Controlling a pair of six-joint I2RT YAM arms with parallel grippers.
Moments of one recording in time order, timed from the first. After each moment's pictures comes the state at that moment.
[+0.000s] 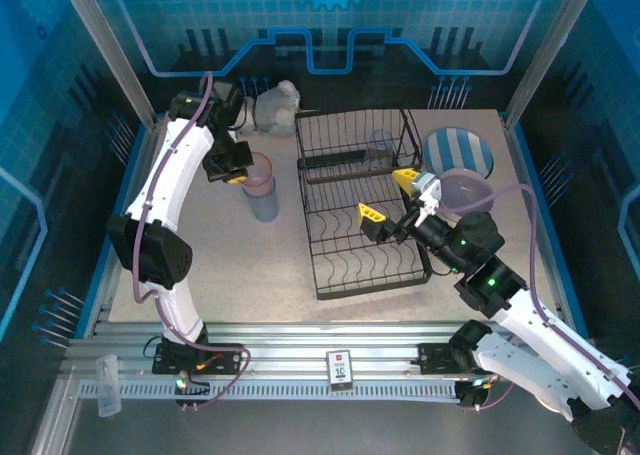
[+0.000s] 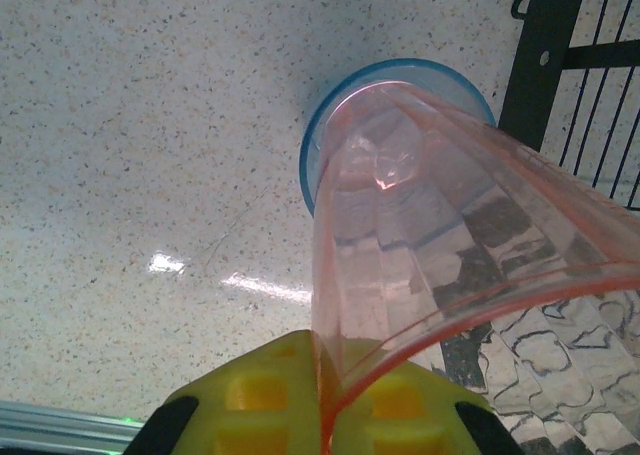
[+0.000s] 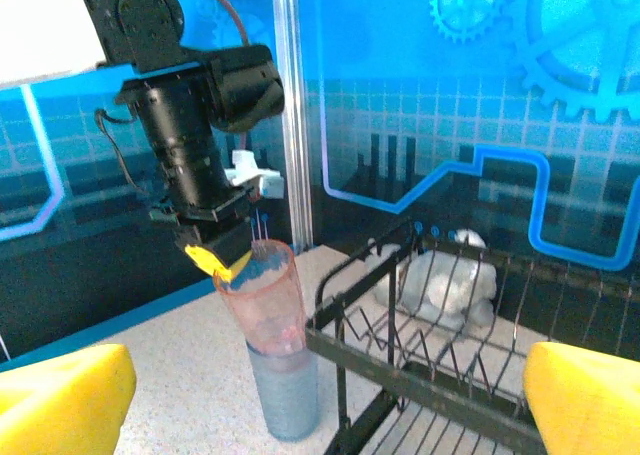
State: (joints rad) left arm -0.18 1.85 2.03 -1.56 0.03 -0.56; right arm 0.66 0.71 0.68 0.12 -0.11 0.06
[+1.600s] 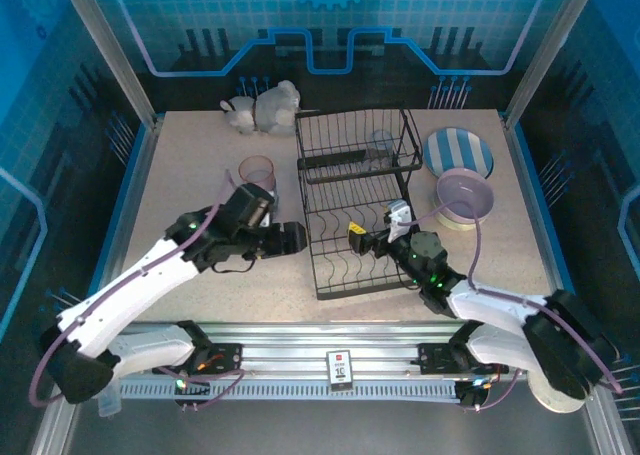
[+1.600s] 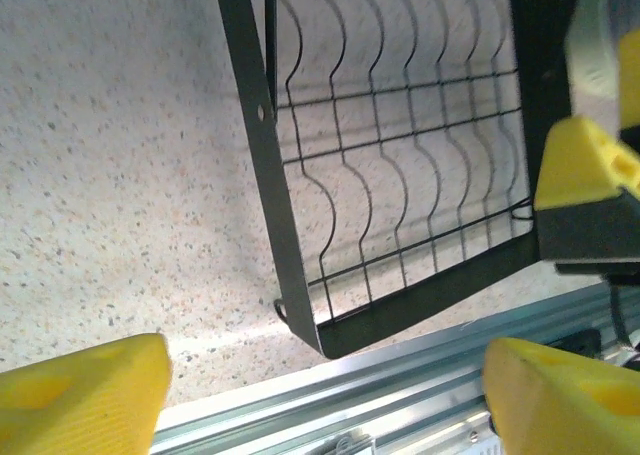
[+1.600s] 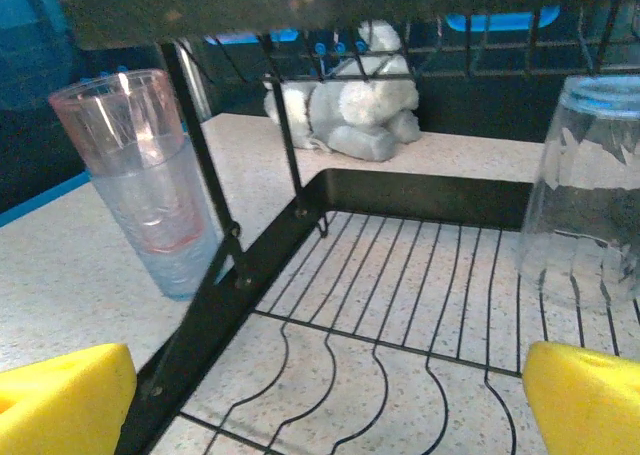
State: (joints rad) left arm -0.70 1.14 1.10 -0.92 0.08 -0.85; right arm 0.66 1.17 0.27 0.78 0.12 0.15
